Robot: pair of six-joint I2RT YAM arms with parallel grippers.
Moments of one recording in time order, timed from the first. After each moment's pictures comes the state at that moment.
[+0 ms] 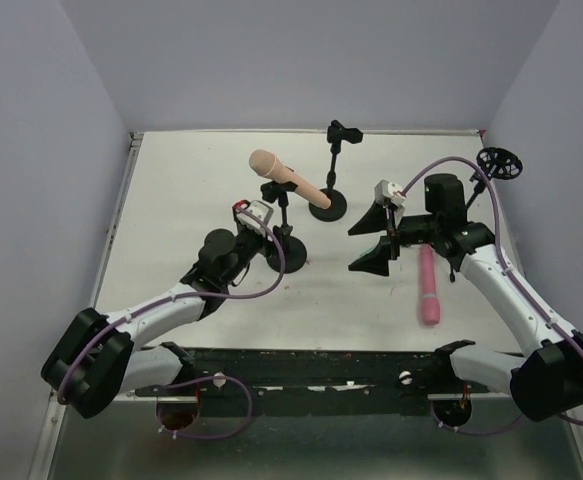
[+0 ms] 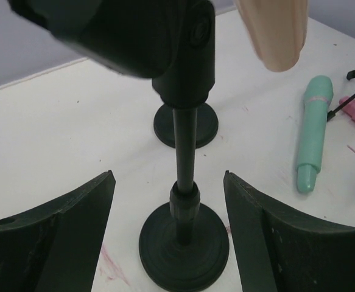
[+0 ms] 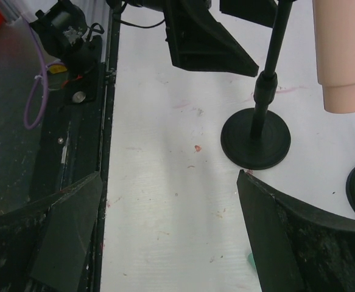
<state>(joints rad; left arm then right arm) -0.62 1.16 0.46 0.66 0.00 -0.01 0.29 1.16 0.94 -0.40 -1.17 -0.44</state>
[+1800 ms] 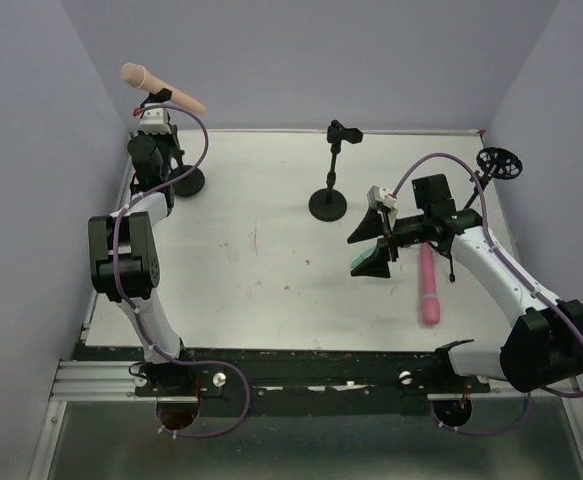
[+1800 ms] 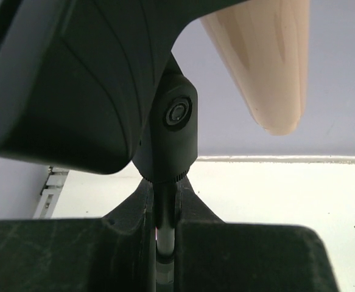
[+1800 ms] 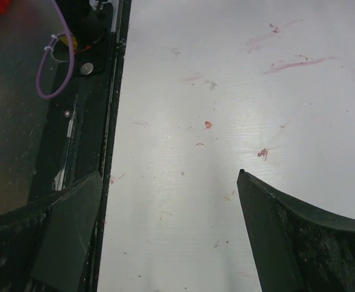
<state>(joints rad) 0.12 1.87 1.20 0.78 0.14 -0.05 0.27 1.30 1.00 -0.62 -1.21 -0.70</state>
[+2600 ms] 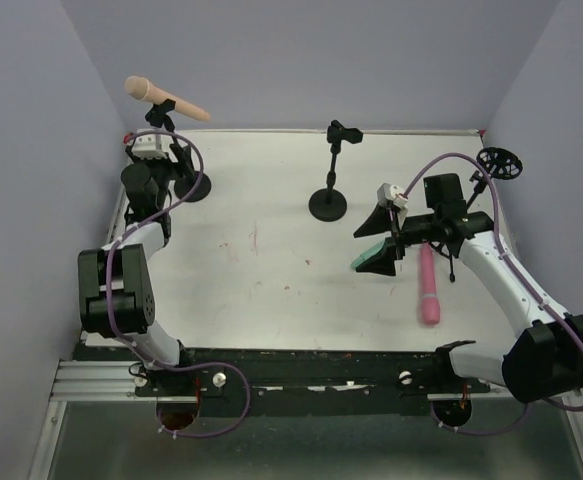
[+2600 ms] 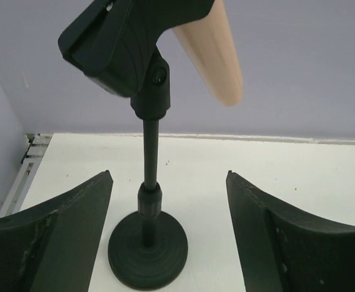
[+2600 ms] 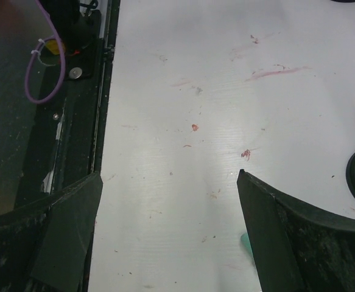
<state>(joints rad) 0.14 1.66 0.92 0.86 0.20 -0.15 0.22 1.25 1.00 -0.63 -1.22 -0.72</state>
